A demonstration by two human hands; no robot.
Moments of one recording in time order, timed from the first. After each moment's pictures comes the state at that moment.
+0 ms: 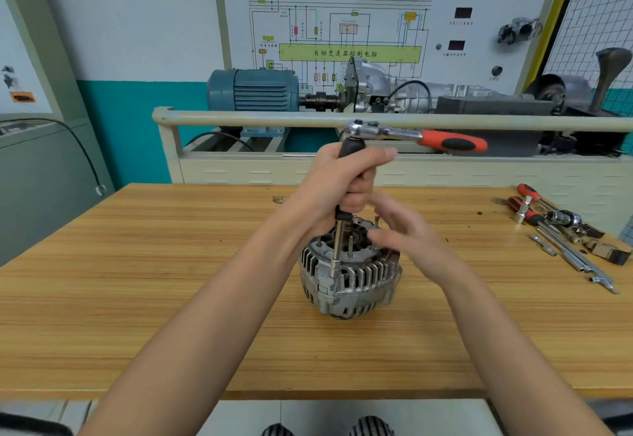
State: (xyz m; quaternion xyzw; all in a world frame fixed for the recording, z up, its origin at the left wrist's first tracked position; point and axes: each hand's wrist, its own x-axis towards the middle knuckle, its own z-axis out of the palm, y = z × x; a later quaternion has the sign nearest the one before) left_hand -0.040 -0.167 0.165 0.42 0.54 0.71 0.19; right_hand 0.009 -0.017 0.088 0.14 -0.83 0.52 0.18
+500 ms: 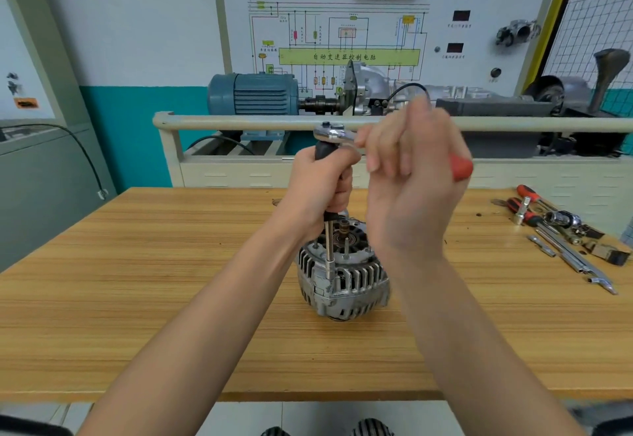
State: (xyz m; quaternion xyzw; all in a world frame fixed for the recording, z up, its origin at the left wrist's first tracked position) left_hand -0.037 -0.168 0.160 0.32 0.55 0.77 0.09; right_hand 0.044 -0.117 0.180 0.29 -0.42 0.71 0.49
